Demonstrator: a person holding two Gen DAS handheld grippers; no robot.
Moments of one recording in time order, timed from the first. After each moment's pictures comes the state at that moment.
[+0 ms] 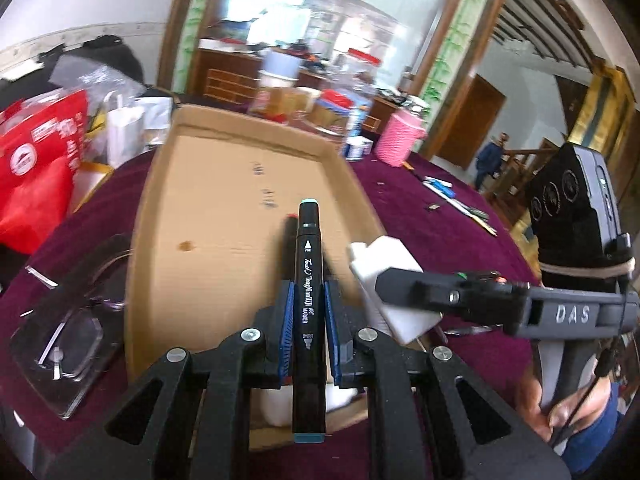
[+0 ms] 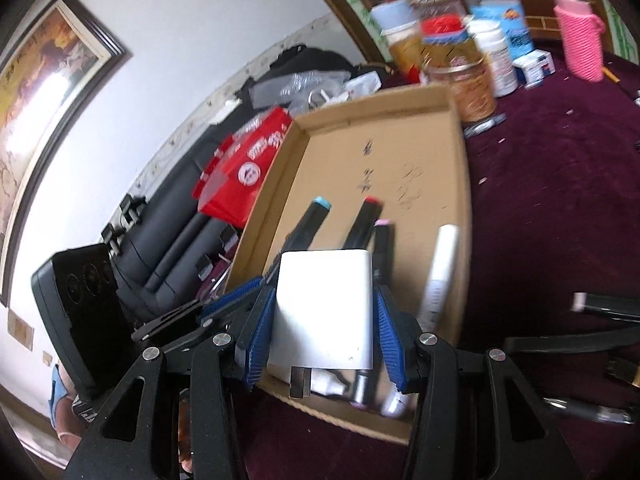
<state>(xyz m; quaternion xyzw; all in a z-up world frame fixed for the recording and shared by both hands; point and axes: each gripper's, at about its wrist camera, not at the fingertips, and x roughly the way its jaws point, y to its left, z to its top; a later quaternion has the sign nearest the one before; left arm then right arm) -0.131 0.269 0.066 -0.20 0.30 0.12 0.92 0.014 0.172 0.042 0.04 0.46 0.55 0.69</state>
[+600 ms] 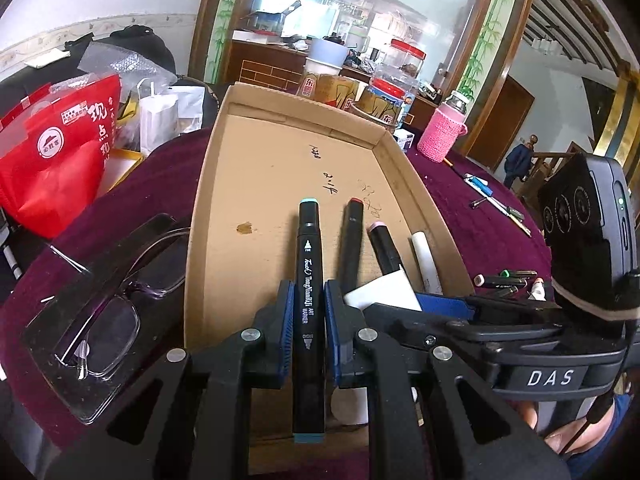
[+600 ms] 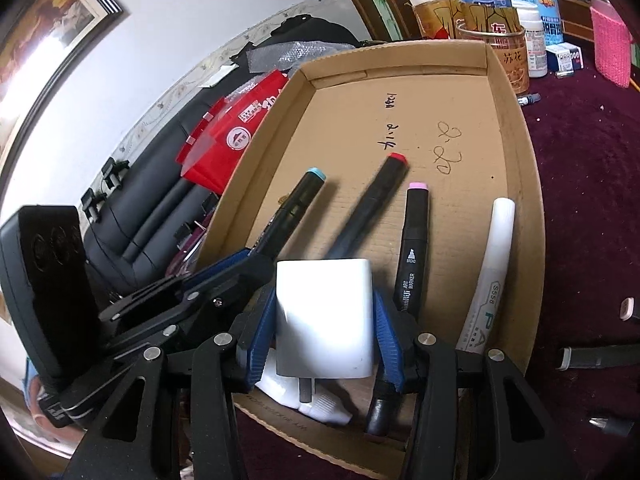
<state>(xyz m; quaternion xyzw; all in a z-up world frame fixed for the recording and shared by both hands) -0.137 0.287 0.046 -0.20 0.32 0.16 0.91 -0.004 0.207 0.014 -0.03 0.47 0.55 0.69</state>
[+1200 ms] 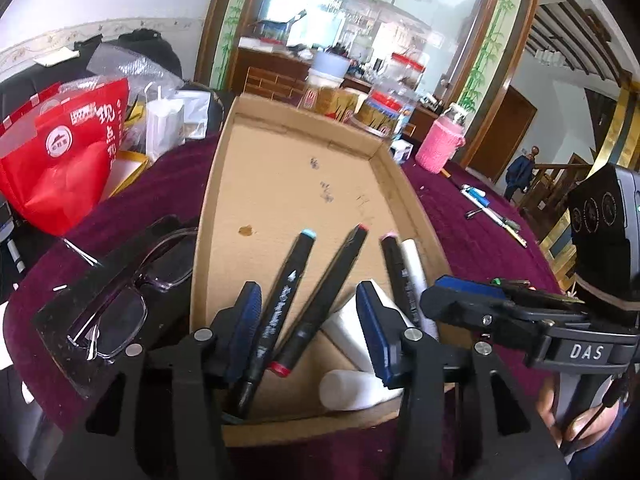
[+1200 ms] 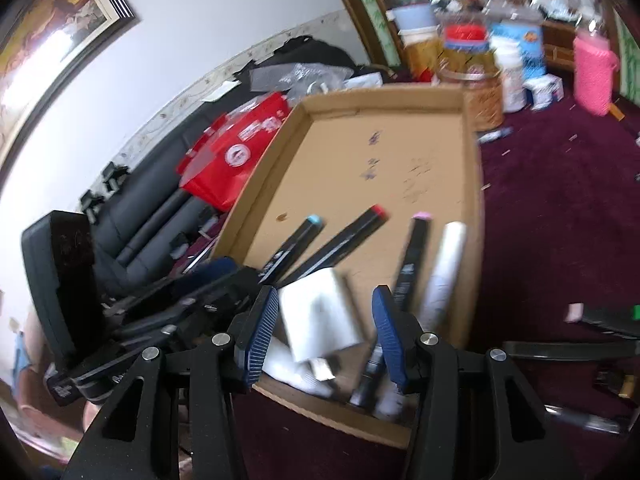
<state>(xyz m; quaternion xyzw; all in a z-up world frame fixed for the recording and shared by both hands) -0.151 0.278 0.061 -0.21 0.29 0.17 0.92 -0.005 0.169 0.047 -0.04 0.42 0.54 0.73</state>
